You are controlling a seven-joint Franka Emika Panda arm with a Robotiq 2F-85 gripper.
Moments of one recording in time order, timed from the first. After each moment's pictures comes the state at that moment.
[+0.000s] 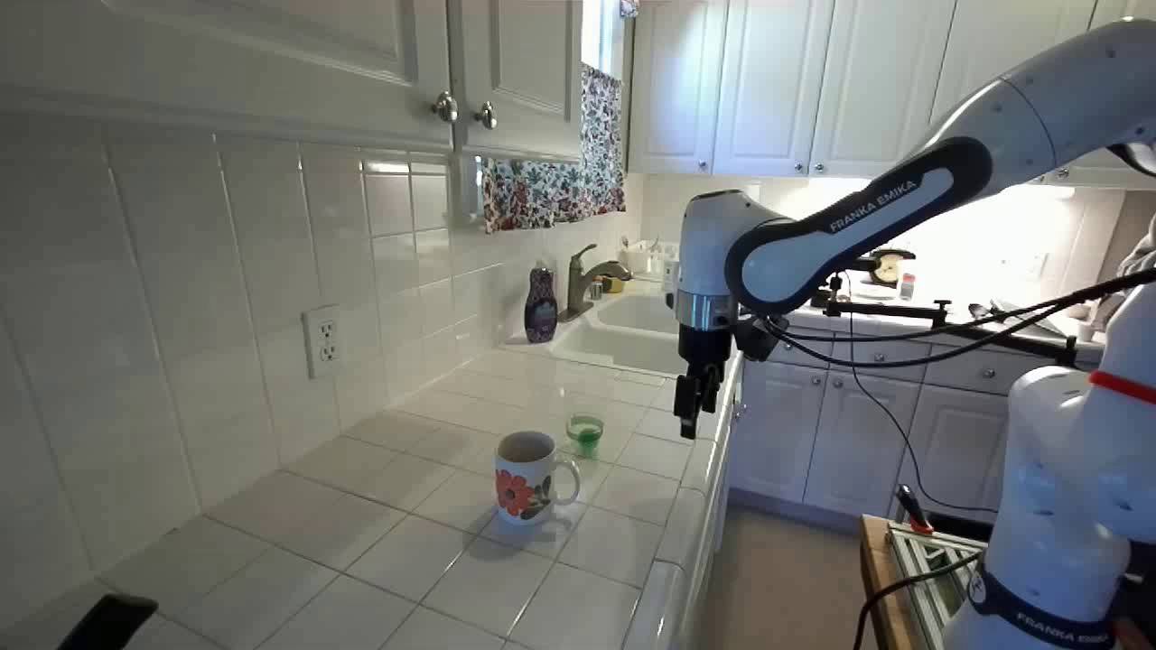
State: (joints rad) arm -0.12 -0.29 -0.04 -2.49 -0.06 2.19 0.10
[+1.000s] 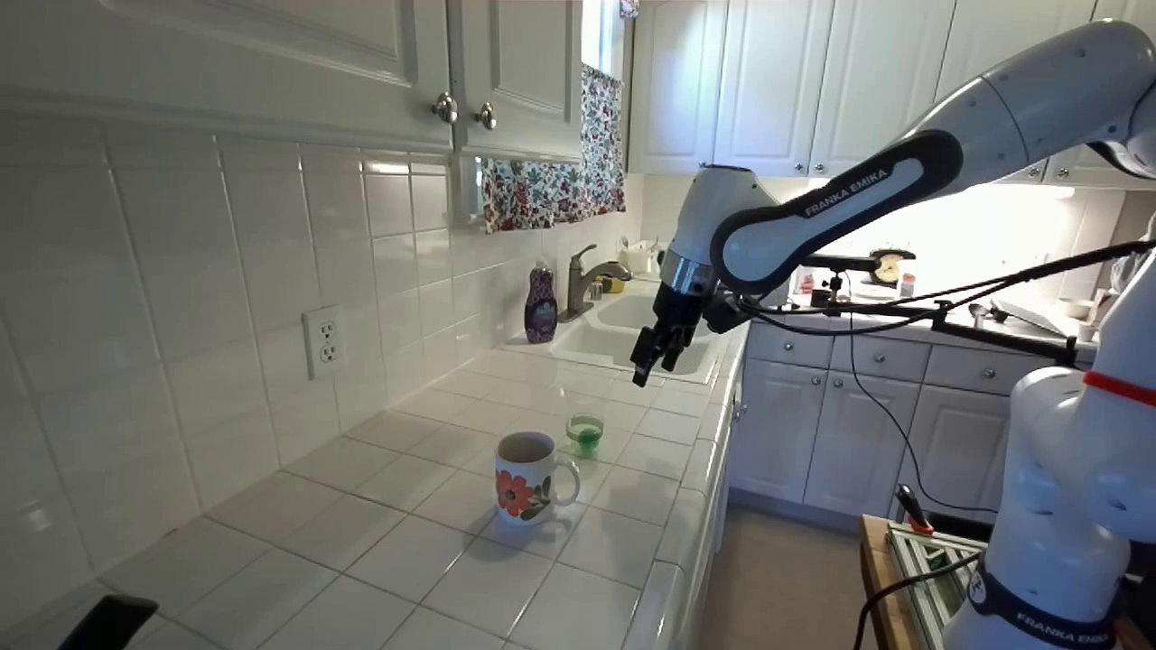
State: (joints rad) arm -0.14 -0.25 -0.09 -2.41 -0.05 2.43 0.13
